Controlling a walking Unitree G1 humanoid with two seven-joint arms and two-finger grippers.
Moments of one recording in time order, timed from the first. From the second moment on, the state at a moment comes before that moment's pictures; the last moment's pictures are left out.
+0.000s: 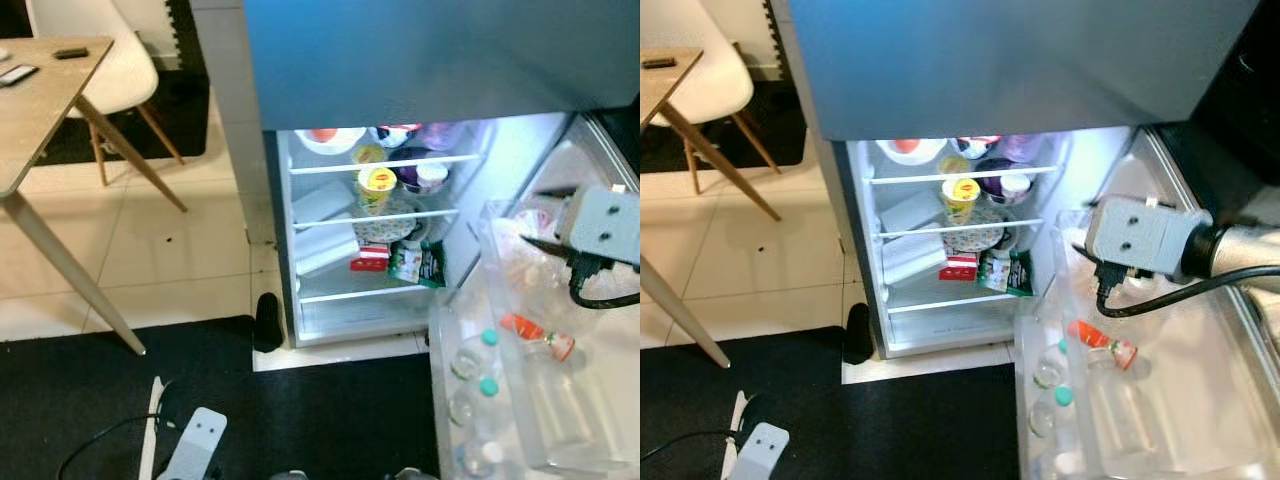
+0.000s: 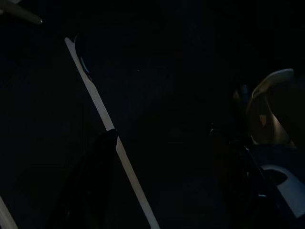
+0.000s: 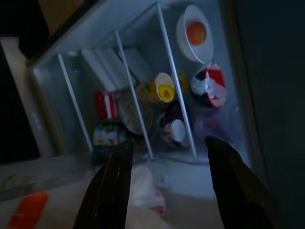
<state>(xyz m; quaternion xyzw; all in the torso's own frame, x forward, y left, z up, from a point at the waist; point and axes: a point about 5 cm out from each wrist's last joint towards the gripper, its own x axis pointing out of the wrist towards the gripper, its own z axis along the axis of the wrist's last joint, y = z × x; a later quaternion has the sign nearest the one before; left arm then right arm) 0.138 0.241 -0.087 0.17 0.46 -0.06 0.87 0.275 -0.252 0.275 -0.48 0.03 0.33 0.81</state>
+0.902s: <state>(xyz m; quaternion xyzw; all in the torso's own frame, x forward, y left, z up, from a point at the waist) 0.124 0.240 -0.094 0.17 0.49 -0.05 0.85 0.211 -0.487 0.287 -0.39 0.10 -0.40 0.82</state>
